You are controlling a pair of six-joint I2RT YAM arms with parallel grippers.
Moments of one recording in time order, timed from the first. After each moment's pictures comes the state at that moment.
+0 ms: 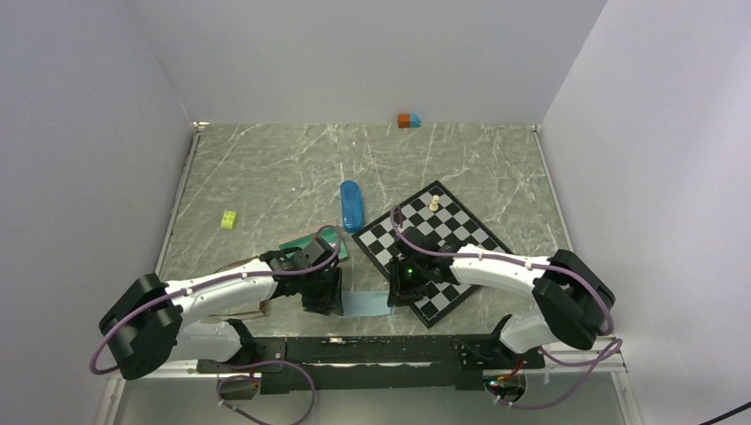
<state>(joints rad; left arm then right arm) -0.88 1.23 0.60 -0.53 0.16 -0.83 0.86 1.42 0.68 -0.41 -0.26 0.83</state>
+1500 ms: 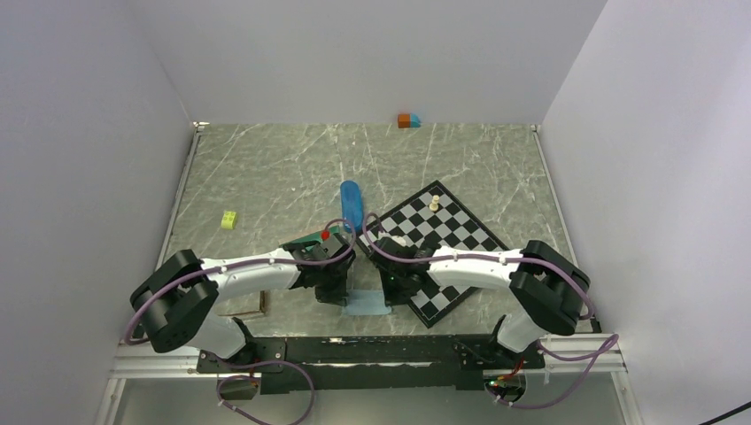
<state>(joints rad) -0.90 1.43 0.70 -0.46 0.05 -0.90 1.02 1.56 0.81 -0.46 0.00 0.81</state>
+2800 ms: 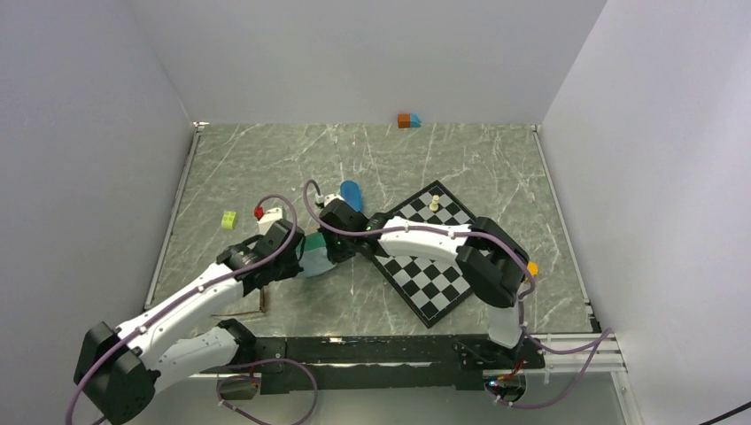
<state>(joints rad) -0.67 0.94 0.66 -0.71 -0.36 -0.84 1.02 1.90 1.32 -0.30 0.02 0.51</state>
